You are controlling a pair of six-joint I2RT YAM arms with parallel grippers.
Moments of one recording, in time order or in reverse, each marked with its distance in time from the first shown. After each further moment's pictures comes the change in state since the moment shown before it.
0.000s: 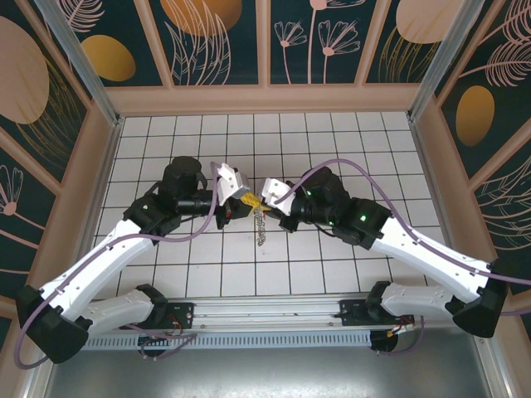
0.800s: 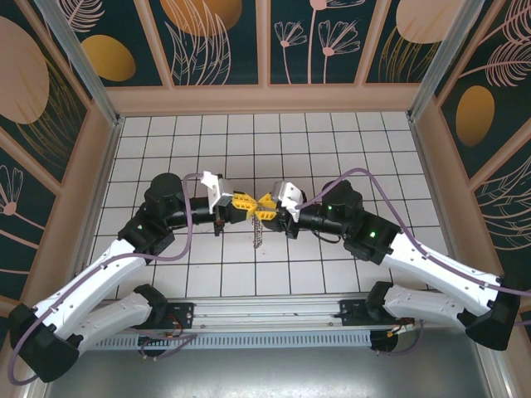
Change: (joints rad) left arm 0.000 -0.149 -0.211 0.409 0.106 -0.174; right arm 0.006 -0.134 -0.192 0.345 -0.156 0.181
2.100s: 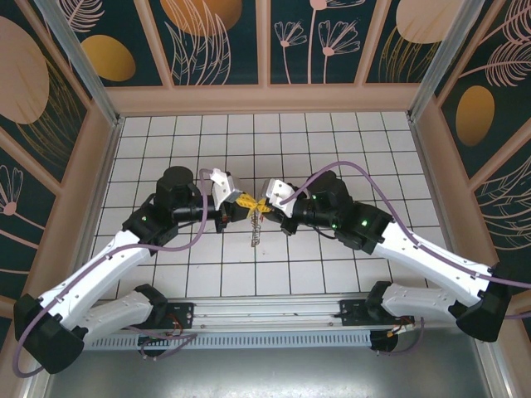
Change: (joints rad) left arm 0.012 0.080 0.071 -0.219 -0.080 0.094; right arm -0.017 0.105 0.117 -0.231 0.082 -0.117
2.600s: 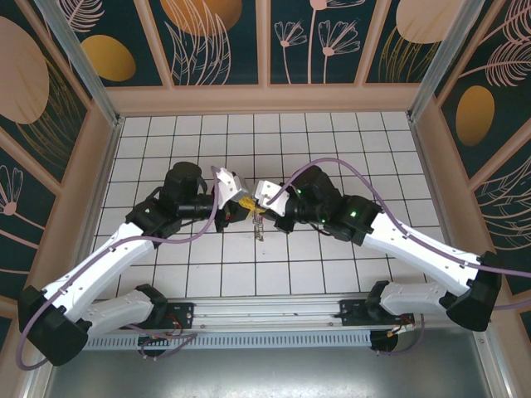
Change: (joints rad) left arm -0.001 0.060 0.068 -0.184 -0.052 0.072; right arm 0.017 0.106 0.106 -0.163 0.075 -0.091
